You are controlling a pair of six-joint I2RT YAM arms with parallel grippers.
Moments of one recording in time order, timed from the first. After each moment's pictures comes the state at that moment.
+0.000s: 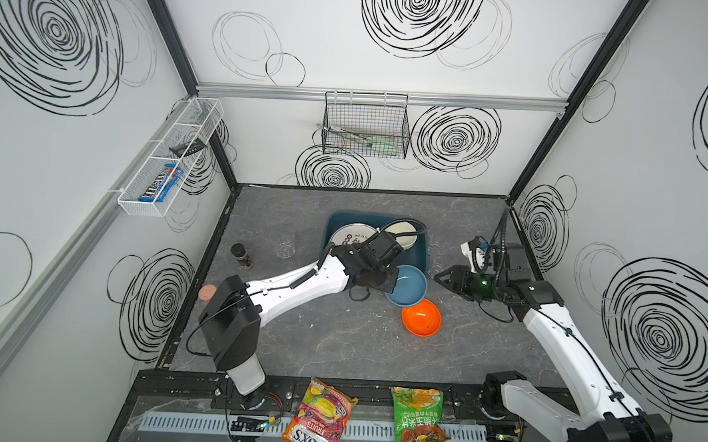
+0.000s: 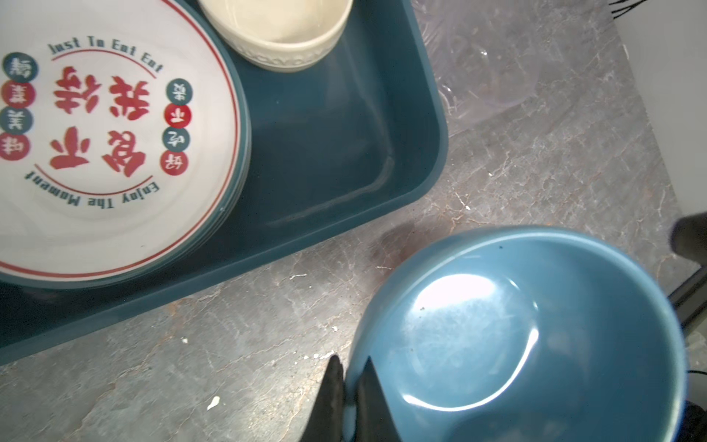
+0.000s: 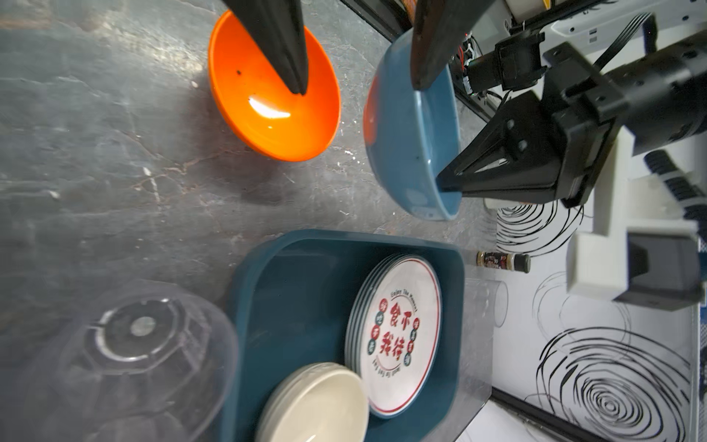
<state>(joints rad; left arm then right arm) -0.85 1.66 1.34 -0.68 -0.03 -0.52 0.24 1.02 0.86 -0.69 -0.59 0.49</state>
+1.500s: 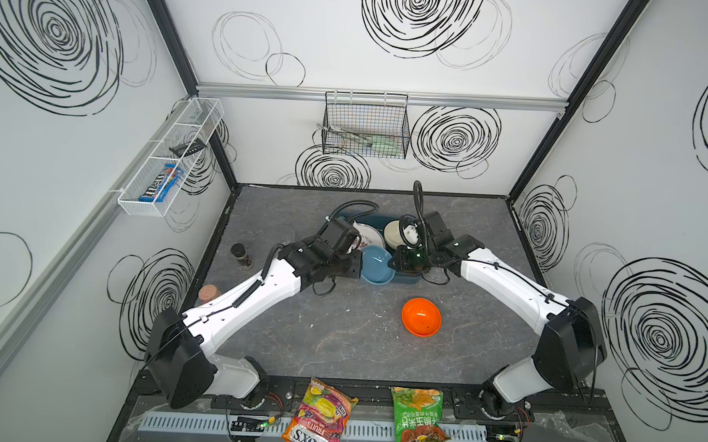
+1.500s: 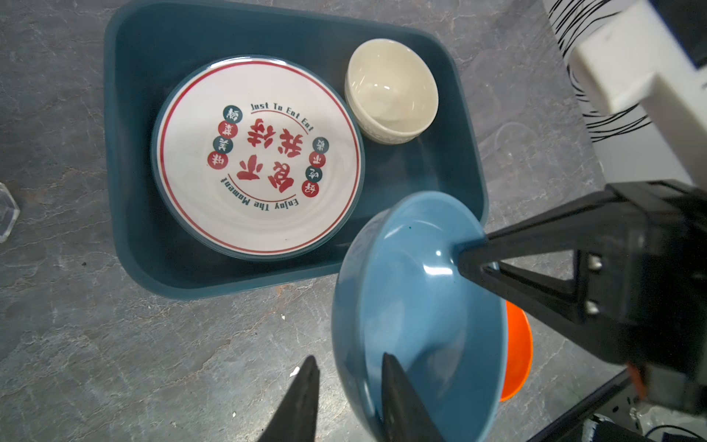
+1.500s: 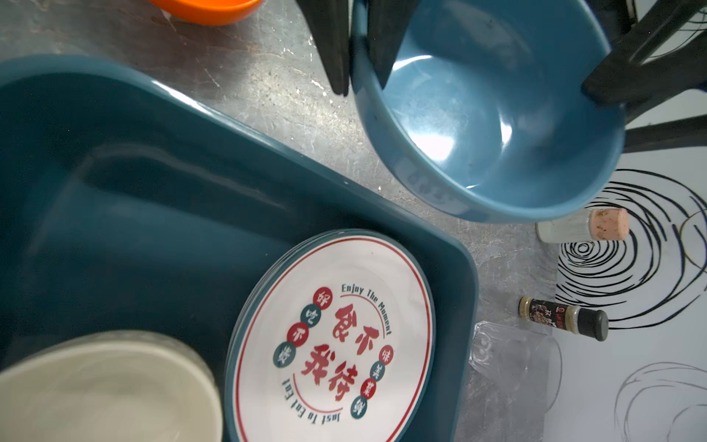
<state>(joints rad) -0.66 1.36 1.20 -0.68 -0.02 -0.54 0.61 1.56 1.26 -0.64 -0.30 0.52</state>
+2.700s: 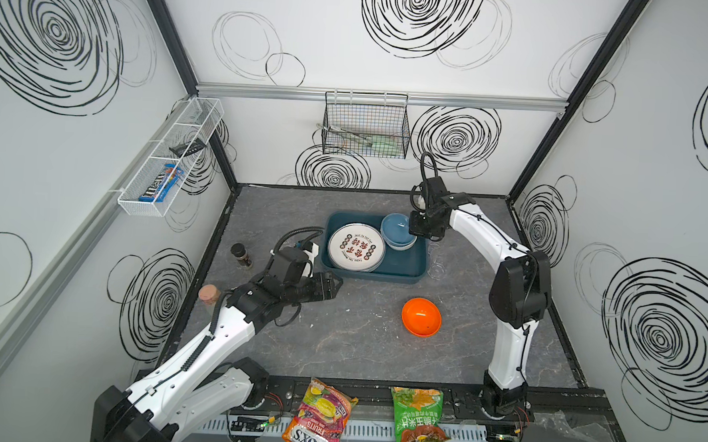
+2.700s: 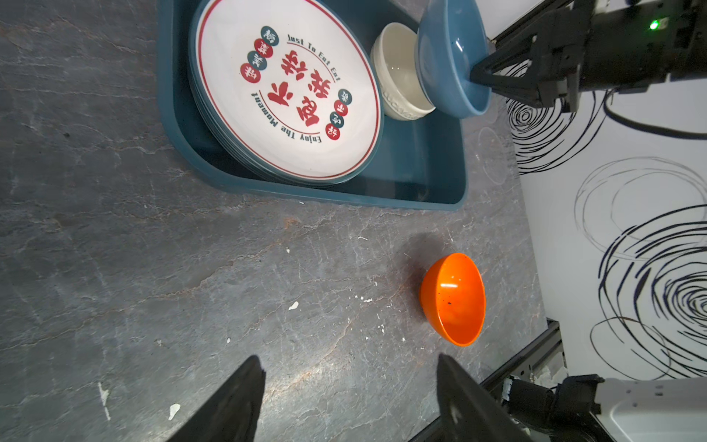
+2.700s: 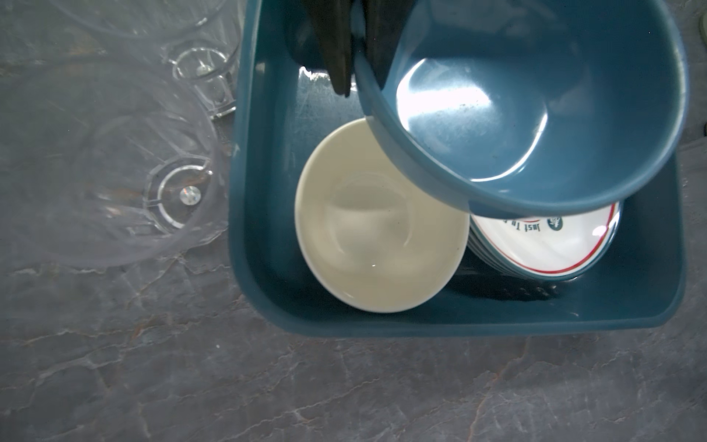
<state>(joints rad) -0.48 0.93 0.75 -0.55 0.24 -0.67 0.39 2.01 1.80 -0.91 -0.06 0.43</state>
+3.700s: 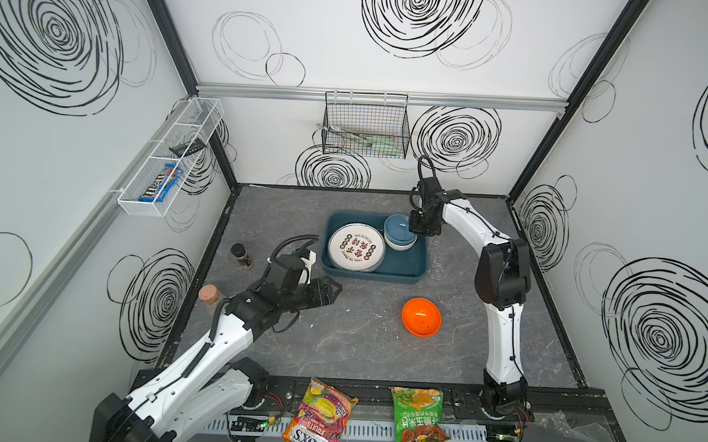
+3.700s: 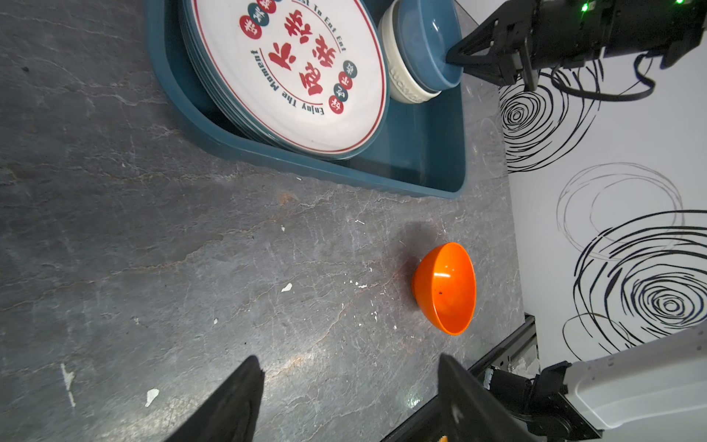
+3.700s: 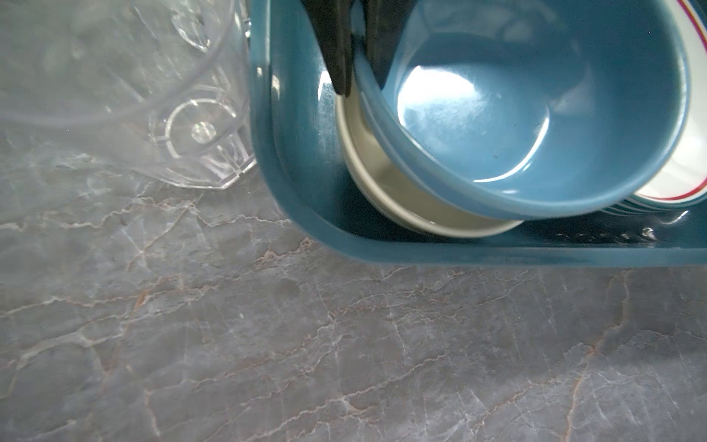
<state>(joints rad) -0.46 0.89 0.66 -0.50 0.30 -0.73 0.35 2.21 1.97 -0.94 -0.03 0.43</state>
